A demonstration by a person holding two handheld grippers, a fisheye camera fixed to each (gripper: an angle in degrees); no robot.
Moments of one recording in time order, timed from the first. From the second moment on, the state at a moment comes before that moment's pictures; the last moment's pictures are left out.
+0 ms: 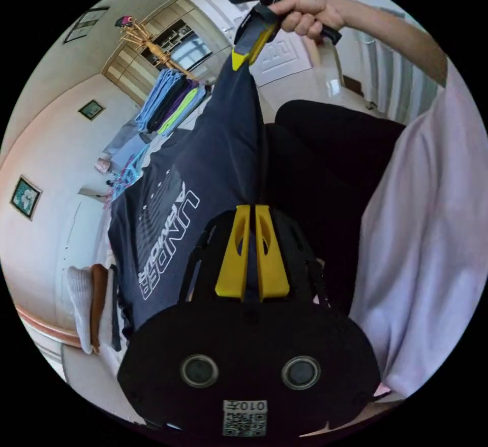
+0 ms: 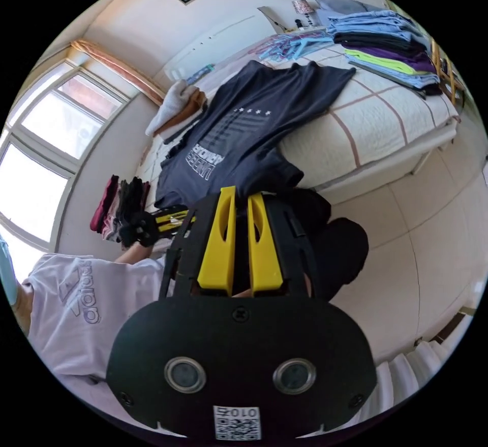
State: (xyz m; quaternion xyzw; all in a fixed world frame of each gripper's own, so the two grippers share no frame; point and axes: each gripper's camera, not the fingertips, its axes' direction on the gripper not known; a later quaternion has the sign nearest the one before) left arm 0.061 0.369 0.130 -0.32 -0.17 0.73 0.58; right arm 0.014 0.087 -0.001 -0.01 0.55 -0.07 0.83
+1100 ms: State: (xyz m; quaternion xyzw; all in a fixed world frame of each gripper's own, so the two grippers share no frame) left arm 0.033 0.388 0.238 -0.45 -0.12 0.69 0.55; right arm 0.158 0.033 0.031 -0.08 0.70 -0.04 0.71
